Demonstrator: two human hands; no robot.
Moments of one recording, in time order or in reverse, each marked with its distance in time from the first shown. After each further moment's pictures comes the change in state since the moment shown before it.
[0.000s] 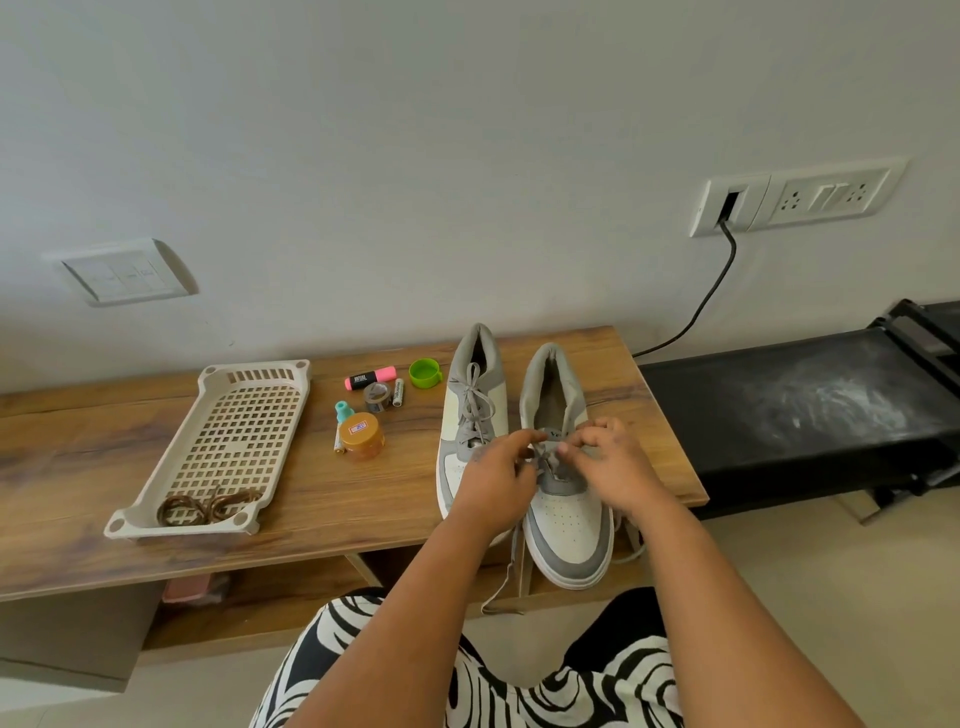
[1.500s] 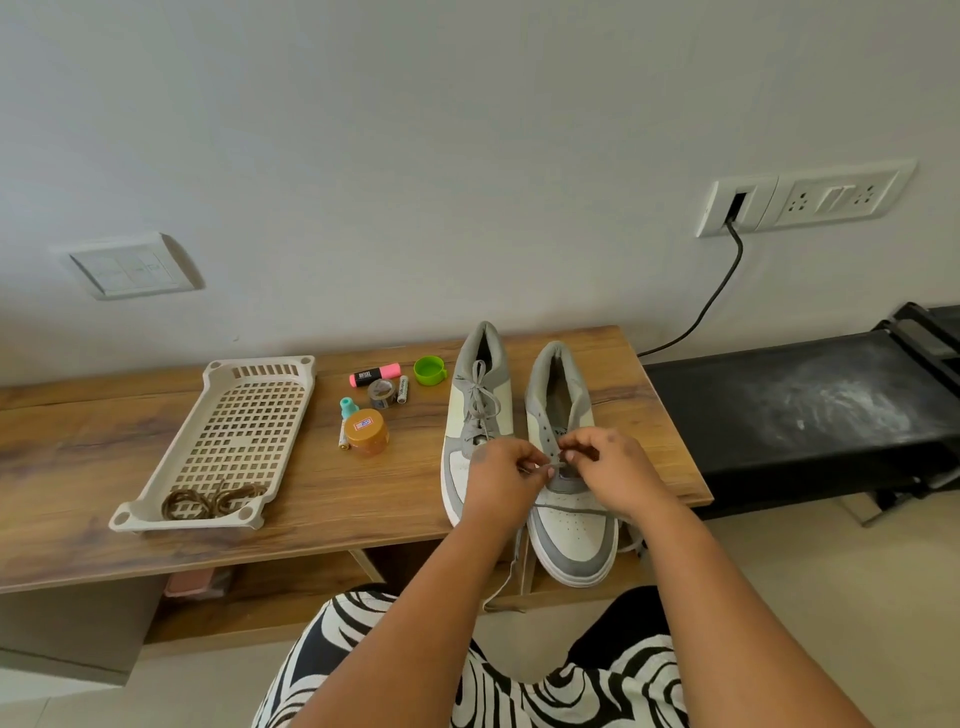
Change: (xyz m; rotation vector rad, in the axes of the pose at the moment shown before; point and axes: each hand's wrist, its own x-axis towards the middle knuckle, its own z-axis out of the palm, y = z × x) left_hand -0.004 0.005 0.006 -0.066 0.114 -0.097; right_hand -0.005 -0.008 0.002 -0.026 -0.046 -0.034
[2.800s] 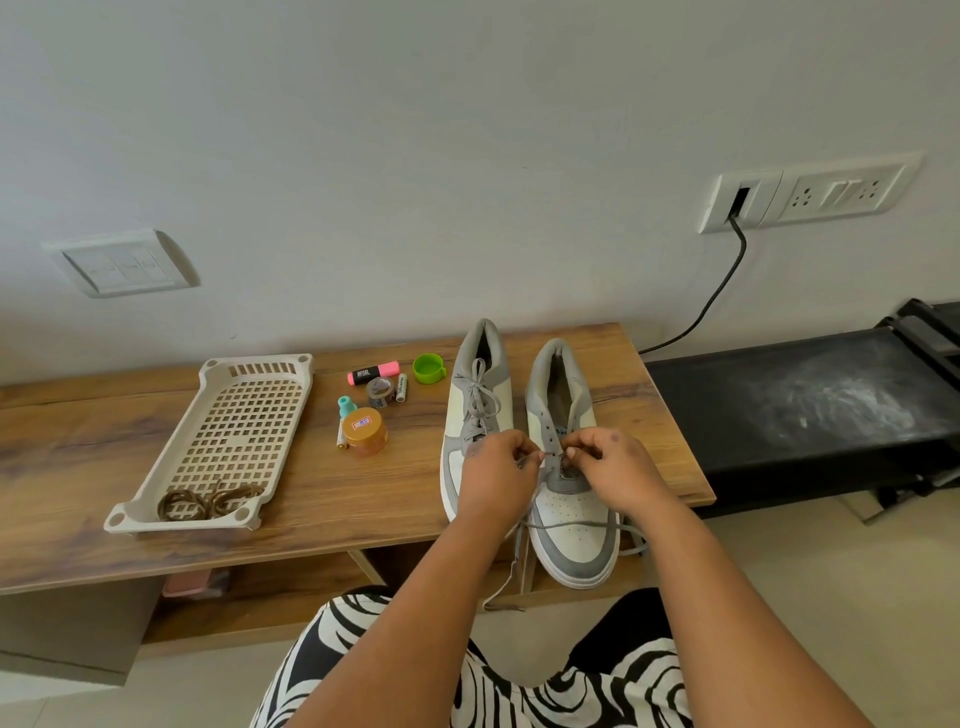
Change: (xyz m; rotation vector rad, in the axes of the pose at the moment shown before) left_hand 0.008 0.000 -0.001 0.117 0.059 -0.014; right_hand 0.005 0.005 0.003 0.011 0.003 0.019
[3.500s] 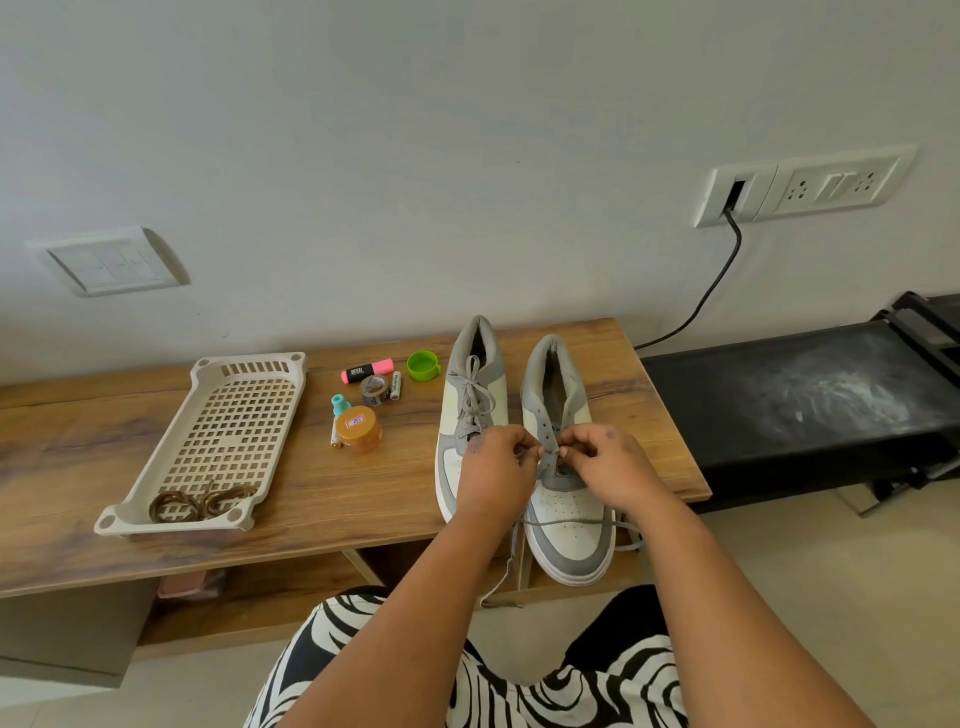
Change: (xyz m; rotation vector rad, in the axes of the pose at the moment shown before) left_hand 0.003 0.000 0.006 0.027 0.019 0.043; right_hand 0.000 0.000 -0.001 0.032 -0.027 -0.009
